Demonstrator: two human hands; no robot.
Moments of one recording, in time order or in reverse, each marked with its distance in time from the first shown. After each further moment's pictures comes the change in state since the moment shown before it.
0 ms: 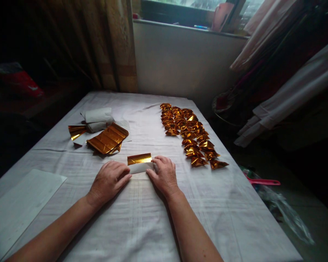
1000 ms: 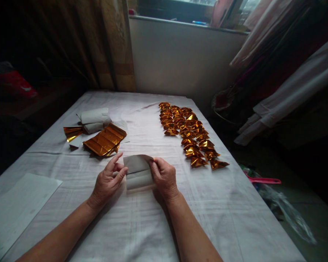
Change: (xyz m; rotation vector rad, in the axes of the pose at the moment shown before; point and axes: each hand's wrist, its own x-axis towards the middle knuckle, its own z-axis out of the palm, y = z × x) left_hand 0.007 0.004 0.016 -0.452 0.257 -0.222; right_hand 0.007 -0.015 -0.013 0.435 0.105 0.093
